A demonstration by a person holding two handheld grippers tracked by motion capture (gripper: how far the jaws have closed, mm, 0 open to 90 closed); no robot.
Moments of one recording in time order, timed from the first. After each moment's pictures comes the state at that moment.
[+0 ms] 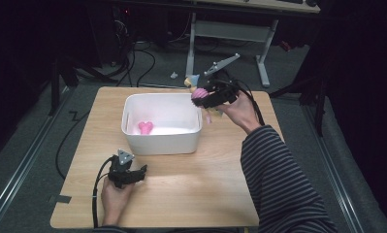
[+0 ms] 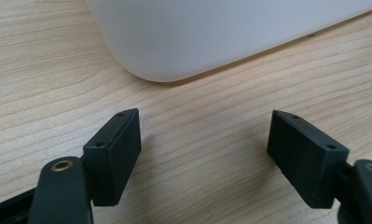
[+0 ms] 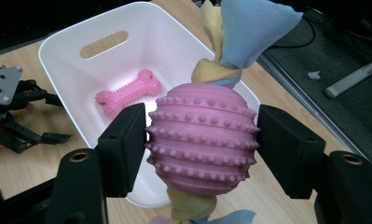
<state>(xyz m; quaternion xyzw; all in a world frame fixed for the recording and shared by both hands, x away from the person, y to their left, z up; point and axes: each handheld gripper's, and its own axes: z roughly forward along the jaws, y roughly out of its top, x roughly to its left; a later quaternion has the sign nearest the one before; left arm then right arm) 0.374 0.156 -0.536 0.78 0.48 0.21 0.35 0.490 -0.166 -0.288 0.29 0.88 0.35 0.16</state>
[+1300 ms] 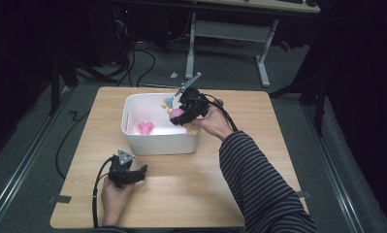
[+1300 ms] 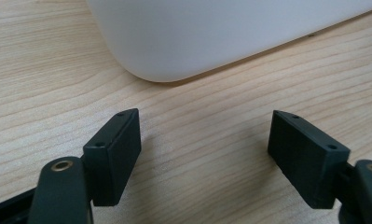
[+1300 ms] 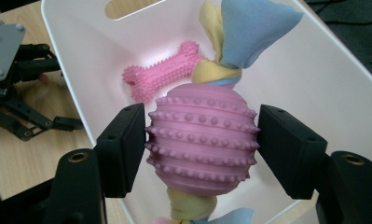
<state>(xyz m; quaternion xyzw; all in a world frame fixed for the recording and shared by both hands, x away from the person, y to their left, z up) 0.374 0.156 -0.536 0.78 0.48 0.21 0.35 0.505 -0.101 -0.356 0.24 0.92 0.30 0.08</state>
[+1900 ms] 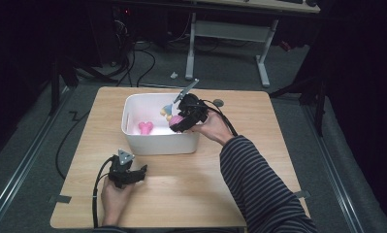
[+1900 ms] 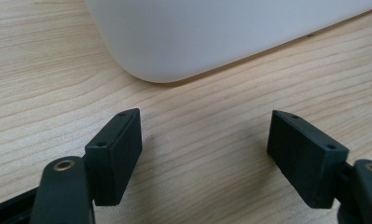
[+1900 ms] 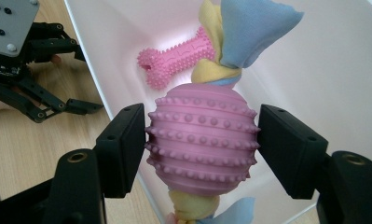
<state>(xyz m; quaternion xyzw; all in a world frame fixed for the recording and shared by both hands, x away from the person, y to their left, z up) 0.374 0.156 -0.536 0.78 0.48 0.21 0.35 0.495 -0.098 -0.367 0.23 0.93 0.29 0.07</state>
